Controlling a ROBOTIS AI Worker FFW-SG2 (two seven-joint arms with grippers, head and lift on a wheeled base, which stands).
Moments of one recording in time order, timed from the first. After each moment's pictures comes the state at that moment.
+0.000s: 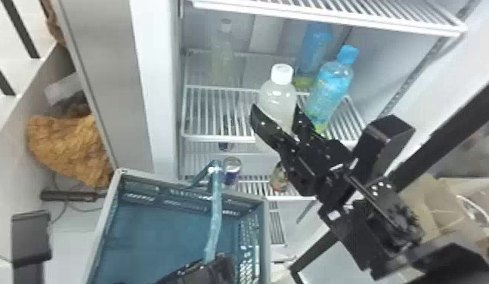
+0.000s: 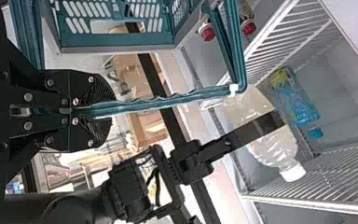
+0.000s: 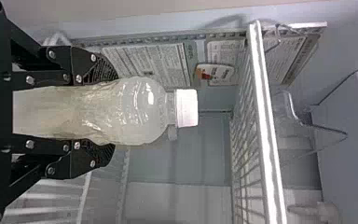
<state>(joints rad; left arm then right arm) 0.68 0.11 0.14 -2.53 1.22 1.24 -0.17 0.48 -0.22 0.07 -2.45 -0.16 0.44 0.17</state>
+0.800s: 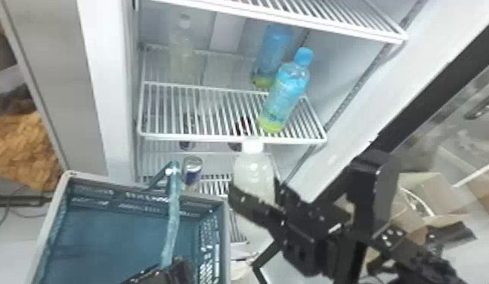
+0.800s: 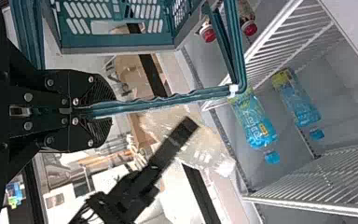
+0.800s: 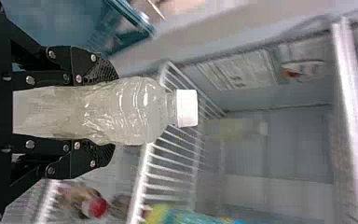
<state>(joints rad) 0.68 0.11 0.14 -2.53 1.22 1.24 -0.17 0.72 -0.17 -0.06 -2.92 -0.19 1.15 0.24</state>
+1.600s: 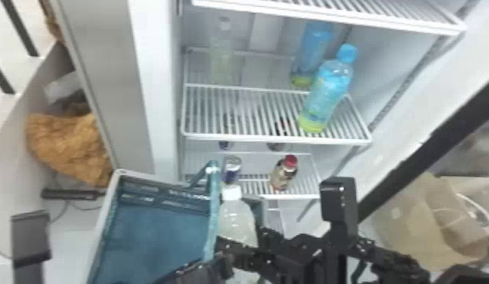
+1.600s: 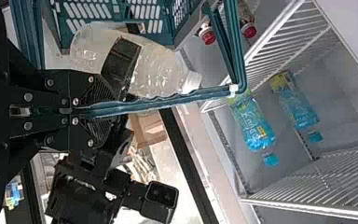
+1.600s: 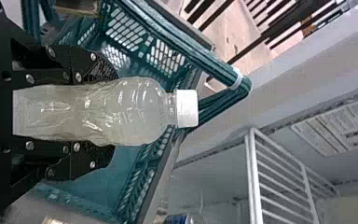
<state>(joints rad) 0.69 0.10 0.15 -2.52 1.22 1.24 -0.17 0.59 -0.18 0.00 -2.67 -0.44 1.26 0.30</state>
